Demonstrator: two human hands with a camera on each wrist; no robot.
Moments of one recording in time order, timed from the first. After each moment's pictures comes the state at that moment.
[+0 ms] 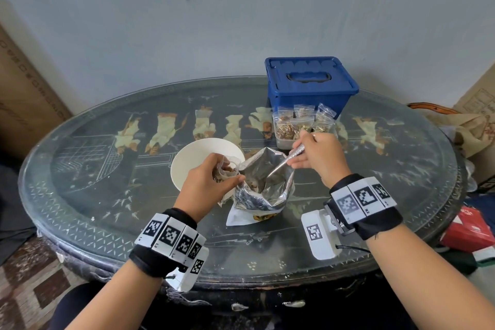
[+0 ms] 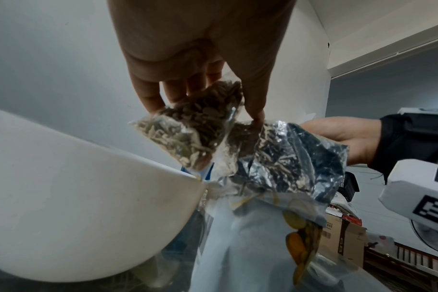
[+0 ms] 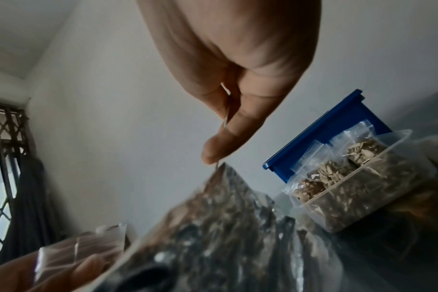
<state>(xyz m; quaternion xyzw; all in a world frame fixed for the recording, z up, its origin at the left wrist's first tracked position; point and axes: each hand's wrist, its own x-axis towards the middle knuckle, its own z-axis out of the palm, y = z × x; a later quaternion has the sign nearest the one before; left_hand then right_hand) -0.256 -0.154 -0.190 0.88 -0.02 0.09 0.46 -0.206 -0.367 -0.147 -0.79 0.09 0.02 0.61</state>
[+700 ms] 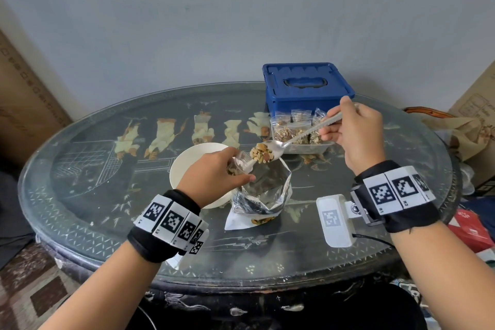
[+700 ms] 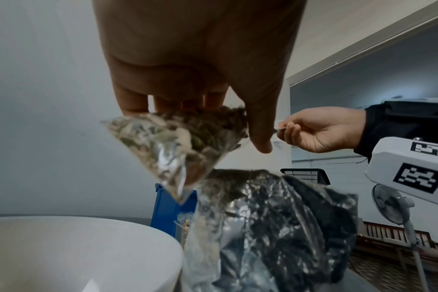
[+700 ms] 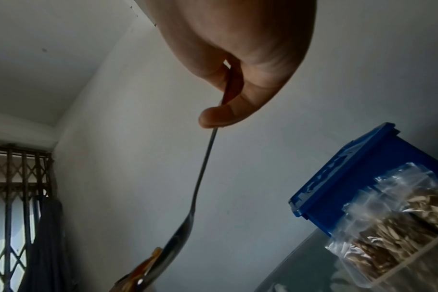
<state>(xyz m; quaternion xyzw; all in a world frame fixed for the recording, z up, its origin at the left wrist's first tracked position) -0.241 -0.165 -0.152 0.95 -0.10 0.04 0.29 -0.208 -0.396 -0.100 -0.70 0.09 -0.17 0.68</state>
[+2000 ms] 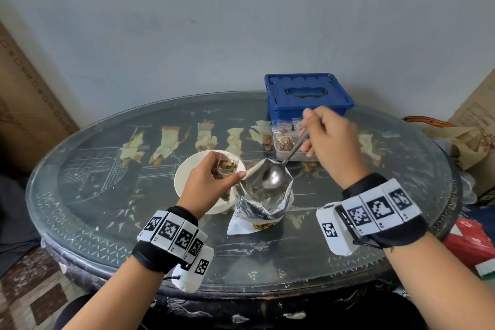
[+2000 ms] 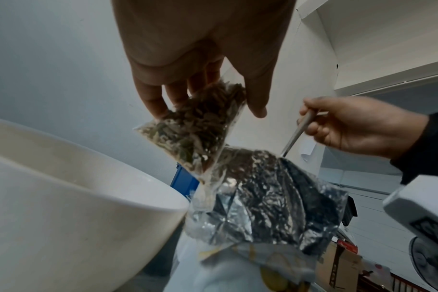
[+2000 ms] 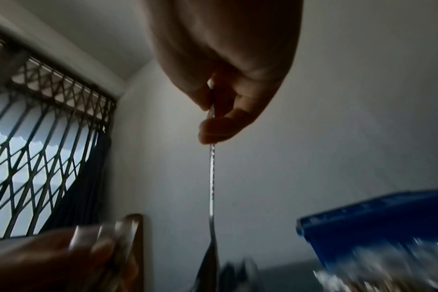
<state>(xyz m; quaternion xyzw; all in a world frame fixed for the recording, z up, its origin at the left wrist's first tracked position) -0.248 -0.155 -0.172 0.86 -0.03 0.13 0.49 -0.223 -0.374 -0.100 -0.84 -0.12 -0.22 0.47</state>
